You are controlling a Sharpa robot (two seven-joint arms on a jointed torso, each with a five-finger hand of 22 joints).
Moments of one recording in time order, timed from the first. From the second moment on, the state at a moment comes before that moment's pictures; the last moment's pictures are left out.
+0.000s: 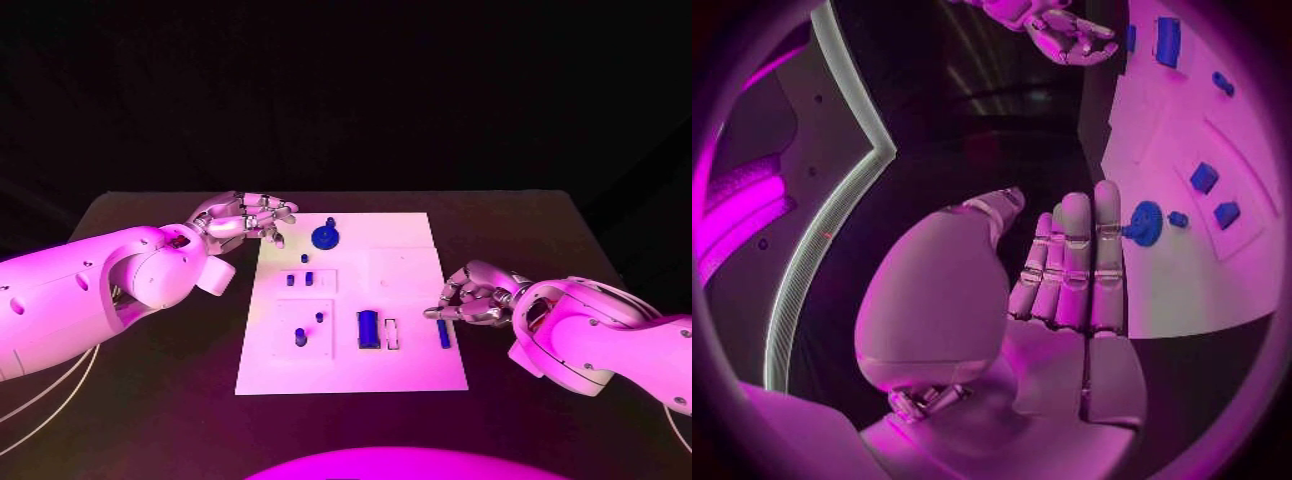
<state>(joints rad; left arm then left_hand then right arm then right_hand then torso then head) 1.14 -0.94 0.02 1.47 -0.17 -0.04 0.21 1.42 -0.21 0.45 0.24 0.19 0.80 0.20 0.31 0.29 0.85 0.14 0.57 0.26 1.04 0.07 1.06 0.58 0.17 0.91 0.16 0.85 0.55 1.19 -1.07 -0.21 1.89 -1.17 -0.40 -0.49 1.30 -0.02 -0.13 0.29 0.16 0.95 0.07 0.56 0.42 1.45 -0.01 1.41 1.31 1.46 -0.07 1.54 1.31 0.07 1.47 0.04 1.27 1.31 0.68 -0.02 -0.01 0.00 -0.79</state>
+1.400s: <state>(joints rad) 1.14 -0.94 0.02 1.47 -0.17 -0.04 0.21 1.42 -0.21 0.45 0.24 0.19 0.80 0.20 0.31 0.29 0.84 0.14 0.57 0.26 1.04 0.07 1.06 0.58 0.17 0.91 0.16 0.85 0.55 1.11 -1.04 -0.21 1.85 -1.40 -0.36 -0.53 1.36 -0.02 -0.13 0.28 0.15 0.96 0.07 0.55 0.42 1.44 0.00 1.39 1.31 1.46 -0.07 1.54 1.31 0.07 1.47 0.04 1.26 1.31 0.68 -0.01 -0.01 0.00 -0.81</state>
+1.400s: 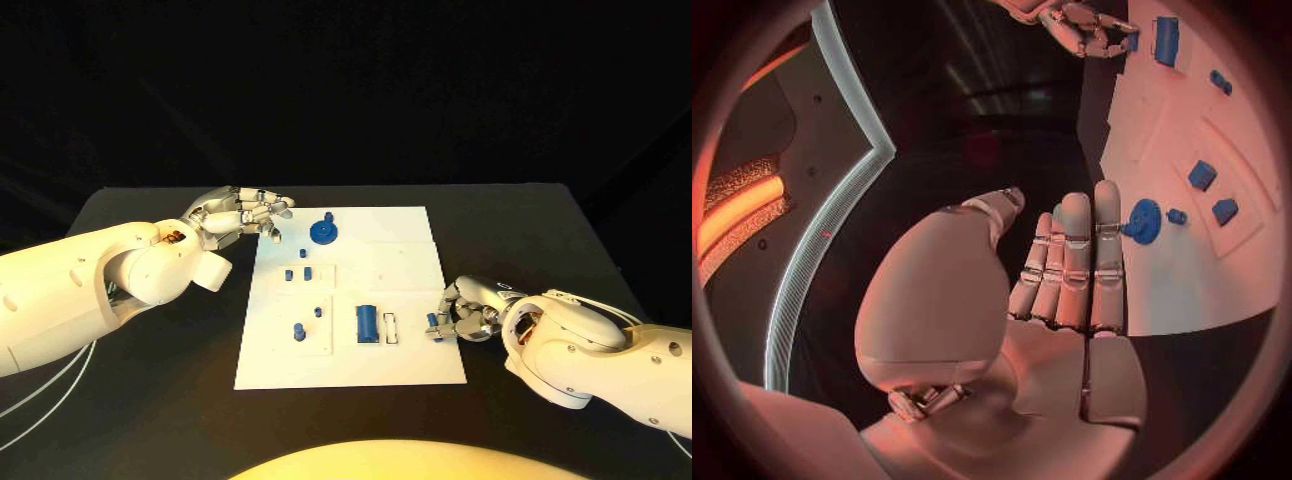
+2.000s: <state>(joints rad) 1.14 -0.95 0.02 1.47 -0.17 -0.04 0.21 1.42 -0.21 0.45 0.25 0.19 0.80 0.20 0.31 0.29 0.84 0.14 0.57 0.25 1.04 0.07 1.06 0.58 0.17 0.91 0.16 0.85 0.54 1.09 -1.00 -0.20 1.82 -1.44 -0.35 -0.55 1.52 -0.14 0.00 0.37 0.16 0.98 0.06 0.50 0.70 1.44 -0.01 1.37 1.31 1.46 -0.07 1.54 1.31 0.07 1.47 0.04 1.27 1.31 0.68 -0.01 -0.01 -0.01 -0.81</state>
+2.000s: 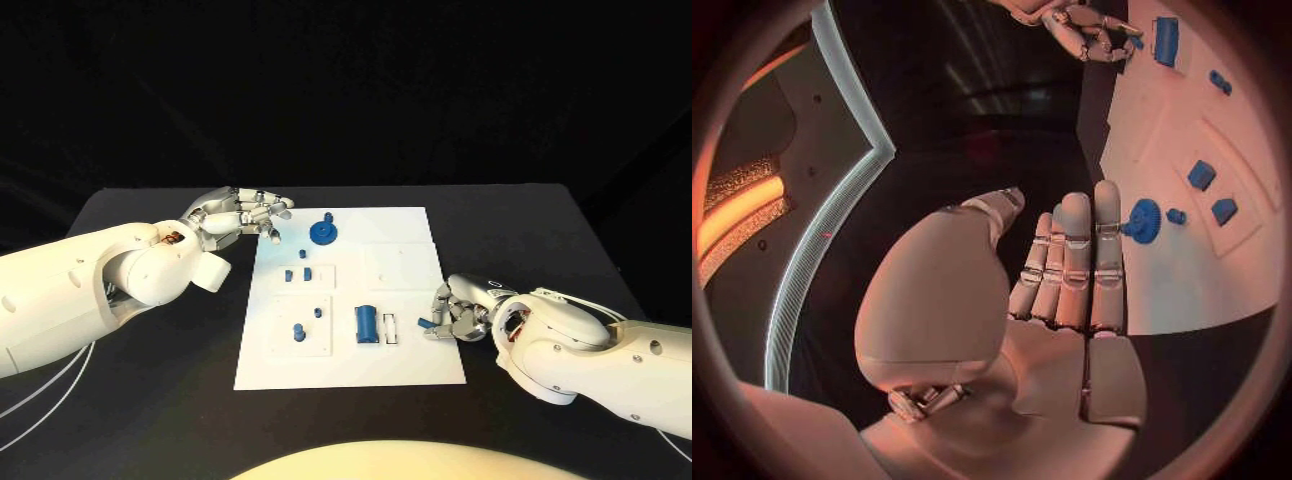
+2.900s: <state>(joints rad) 1.14 -0.94 0.02 1.47 -0.17 -0.03 0.20 1.42 -0.21 0.45 0.25 0.19 0.80 0.20 0.31 0.29 0.84 0.14 0.57 0.25 1.04 0.07 1.06 0.58 0.17 0.91 0.16 0.85 0.54 1.16 -0.97 -0.22 1.90 -1.06 -0.40 -0.56 1.31 -0.18 0.50 0.24 0.15 0.95 0.07 0.55 0.44 1.45 -0.01 1.38 1.31 1.47 -0.07 1.54 1.31 0.07 1.47 0.04 1.28 1.31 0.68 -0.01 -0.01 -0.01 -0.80</state>
